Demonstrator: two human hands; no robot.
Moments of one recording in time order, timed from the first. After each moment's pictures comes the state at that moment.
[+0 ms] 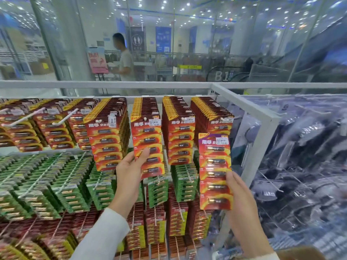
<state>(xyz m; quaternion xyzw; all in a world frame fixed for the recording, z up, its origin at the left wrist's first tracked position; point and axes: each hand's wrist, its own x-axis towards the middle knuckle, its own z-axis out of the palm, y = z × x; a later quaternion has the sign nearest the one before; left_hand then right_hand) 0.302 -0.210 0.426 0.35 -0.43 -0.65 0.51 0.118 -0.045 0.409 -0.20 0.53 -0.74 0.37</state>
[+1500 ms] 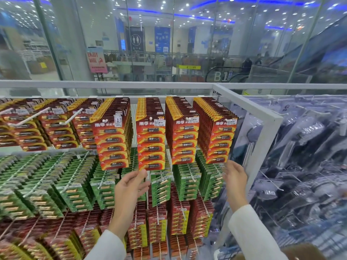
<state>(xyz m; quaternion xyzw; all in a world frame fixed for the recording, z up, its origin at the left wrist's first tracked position) 0.335 -0.217 0.353 0.43 -0.45 -0.61 0.49 0.047 -0.130 0.346 -0.13 0.65 -0.72 0.20</state>
